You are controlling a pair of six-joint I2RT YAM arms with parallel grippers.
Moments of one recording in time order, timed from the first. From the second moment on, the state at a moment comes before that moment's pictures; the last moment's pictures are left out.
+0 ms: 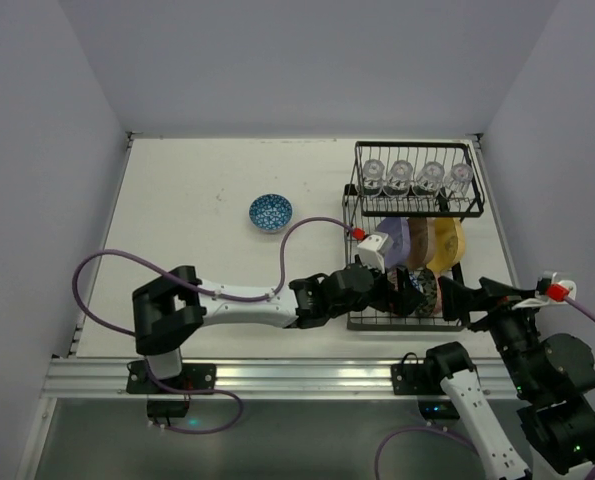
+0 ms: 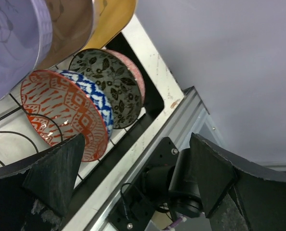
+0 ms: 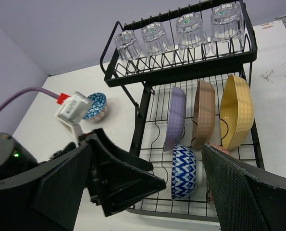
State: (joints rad) left arm -1.30 1.76 1.16 0.33 -0.22 -0.82; right arm 0.27 0.17 1.06 -0.96 0.11 0.38
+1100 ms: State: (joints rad) left arm -1.21 2.03 1.17 0.61 -0.03 -0.88; right arm 0.27 0.11 1.04 -0.96 -0.02 0.40
